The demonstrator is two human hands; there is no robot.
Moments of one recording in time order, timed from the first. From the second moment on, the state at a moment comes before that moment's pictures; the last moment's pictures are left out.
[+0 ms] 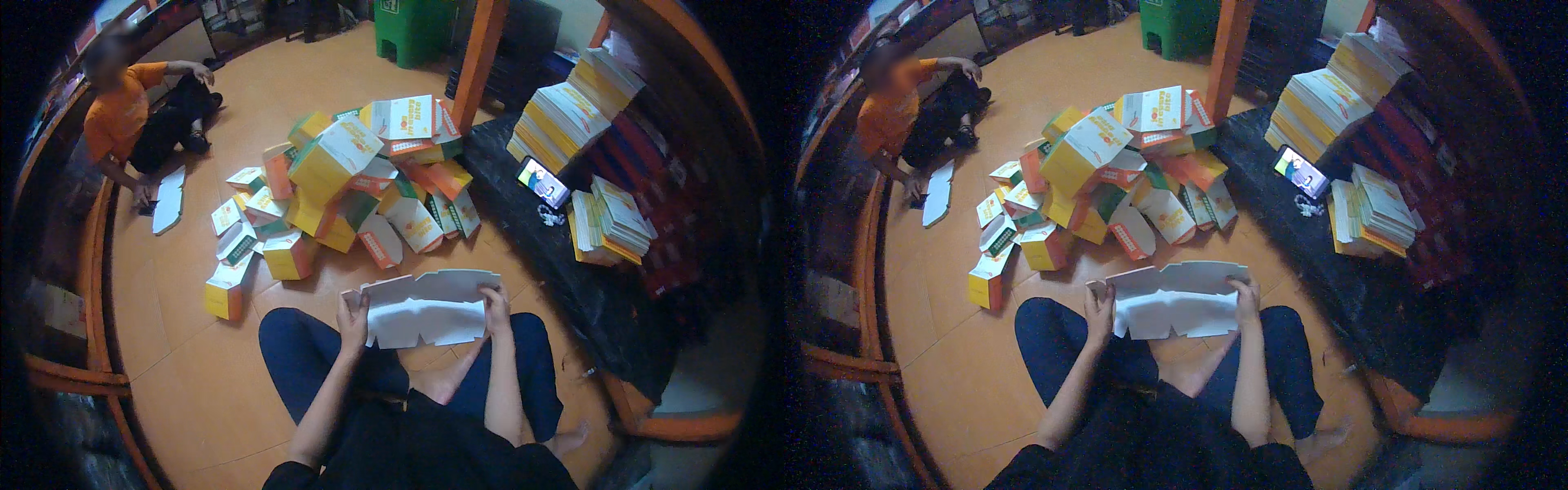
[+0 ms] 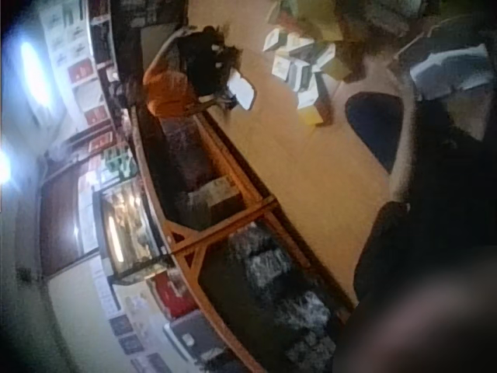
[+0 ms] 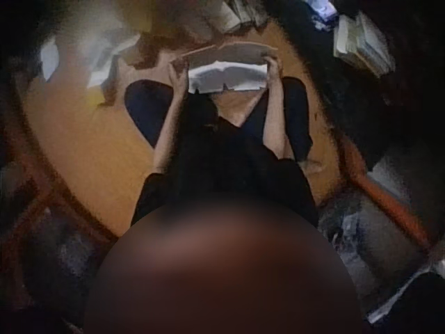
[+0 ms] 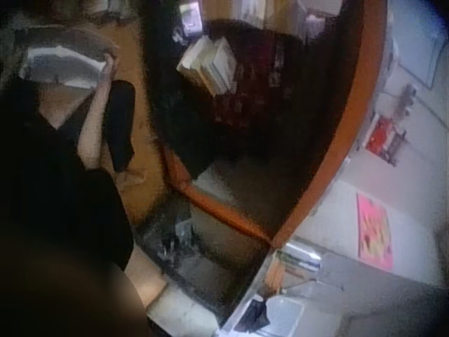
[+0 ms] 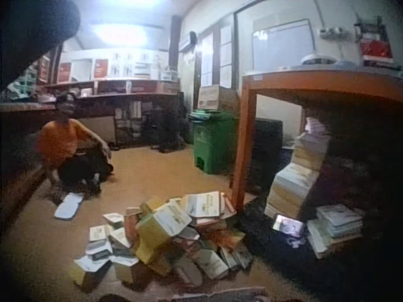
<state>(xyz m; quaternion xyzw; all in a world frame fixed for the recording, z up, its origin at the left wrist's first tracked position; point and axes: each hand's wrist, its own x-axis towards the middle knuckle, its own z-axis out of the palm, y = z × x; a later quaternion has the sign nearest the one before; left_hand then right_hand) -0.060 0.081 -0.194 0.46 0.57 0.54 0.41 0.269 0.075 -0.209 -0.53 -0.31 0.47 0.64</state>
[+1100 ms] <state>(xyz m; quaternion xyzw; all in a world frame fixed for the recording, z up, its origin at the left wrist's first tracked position) -0.009 -0.051 -0.075 0.60 0.50 0.28 0.56 0.163 -0.054 -0.079 -0.65 -0.55 0.49 0.19</state>
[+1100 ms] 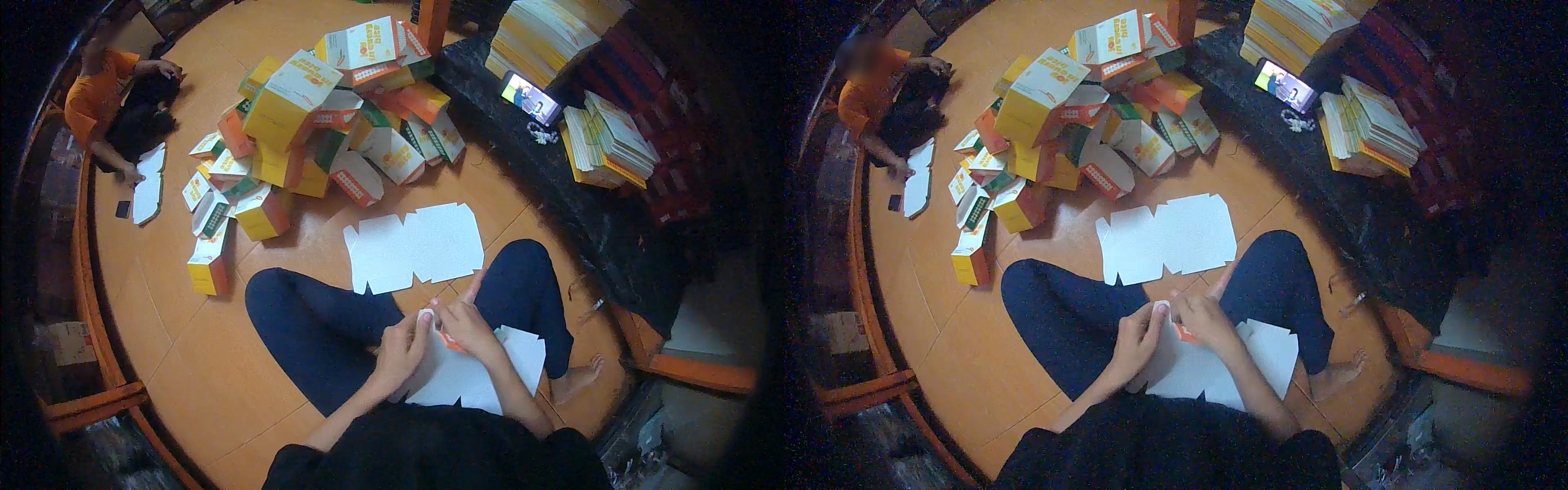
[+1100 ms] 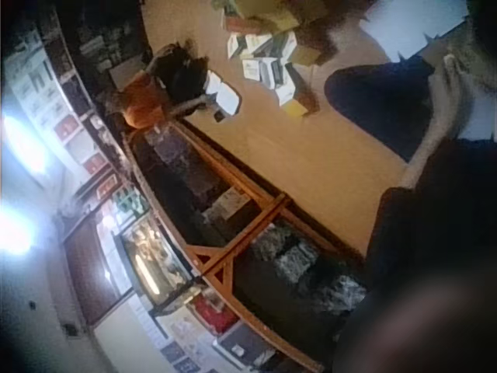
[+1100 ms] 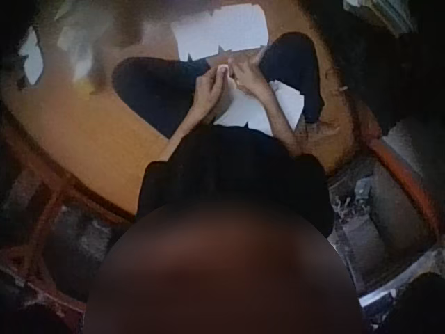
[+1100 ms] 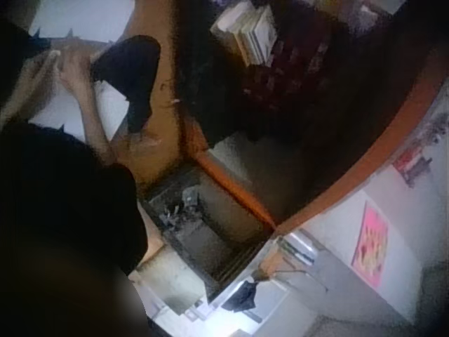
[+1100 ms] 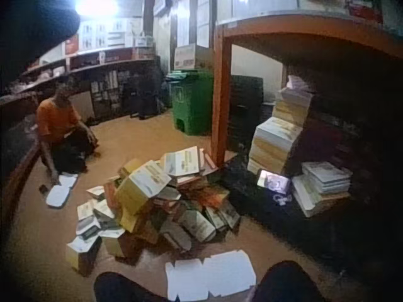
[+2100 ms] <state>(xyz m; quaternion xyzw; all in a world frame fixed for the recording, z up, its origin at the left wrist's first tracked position) -0.027 -0.074 -0.109 0.58 0.36 0.39 0.61 0.231 -0.097 -0.086 -0.50 -0.82 0.28 0.04</state>
